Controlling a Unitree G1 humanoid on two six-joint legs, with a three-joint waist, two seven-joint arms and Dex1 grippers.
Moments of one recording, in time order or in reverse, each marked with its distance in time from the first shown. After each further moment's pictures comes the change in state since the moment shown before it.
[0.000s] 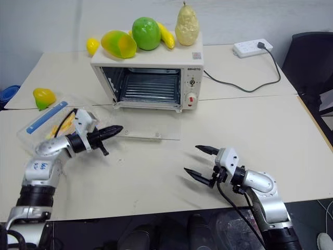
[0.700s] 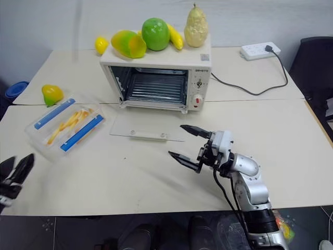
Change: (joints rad) left arm 0.729 -0.147 0.851 -0.426 -0.560 0.262 0.433; right arm -0.183 0.164 0.070 0.034 0.114 -0.063 0.097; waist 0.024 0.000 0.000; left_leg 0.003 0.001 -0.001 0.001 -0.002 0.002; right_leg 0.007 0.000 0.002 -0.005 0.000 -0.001
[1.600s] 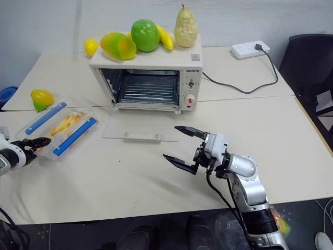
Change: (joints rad) left arm -0.766 0.416 -0.231 0.609 -0.102 0.768 0.550; right arm 0.012 -0.024 0.008 -0.029 -0.077 -0.047 -0.055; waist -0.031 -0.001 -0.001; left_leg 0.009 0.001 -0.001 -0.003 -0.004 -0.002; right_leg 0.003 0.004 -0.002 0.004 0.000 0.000
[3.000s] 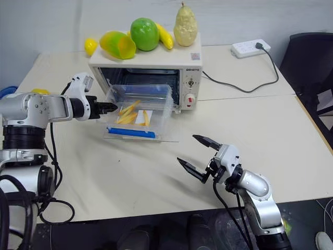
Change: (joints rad) left arm -0.618 -0.231 -0.542 0.112 0.411 -0.009 -0.544; right arm 0.218 -0.057 -0.052 -0.133 -0.013 0.051 -0.187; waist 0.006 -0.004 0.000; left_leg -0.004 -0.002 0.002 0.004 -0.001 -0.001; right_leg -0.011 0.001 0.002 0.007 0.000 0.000
